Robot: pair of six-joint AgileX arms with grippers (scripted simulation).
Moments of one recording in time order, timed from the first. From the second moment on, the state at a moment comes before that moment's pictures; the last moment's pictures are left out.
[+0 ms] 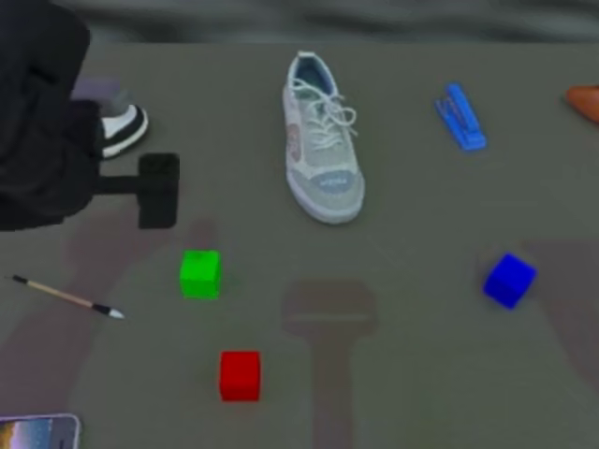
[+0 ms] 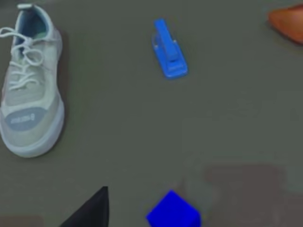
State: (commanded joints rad) left arm -0.30 1.45 1.07 -0.76 0.00 -0.24; right arm 0.31 0.66 0.63 -0.49 0.15 0.28
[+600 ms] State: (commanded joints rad) left arm -0.42 2.02 1.52 -1.06 0.00 -0.34; right arm 0.03 0.04 0.03 -0.03 0.02 0.01
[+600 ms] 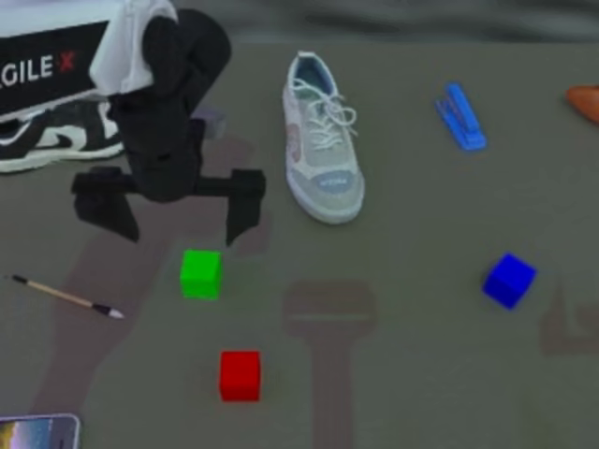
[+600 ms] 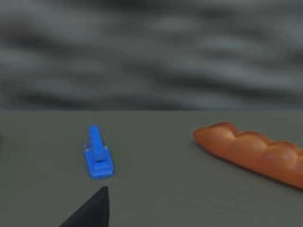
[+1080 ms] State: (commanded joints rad) left arm -0.43 2.06 1.56 -1.07 0.00 -0.35; right arm 0.01 0.00 0.00 0.00 0.00 0.00
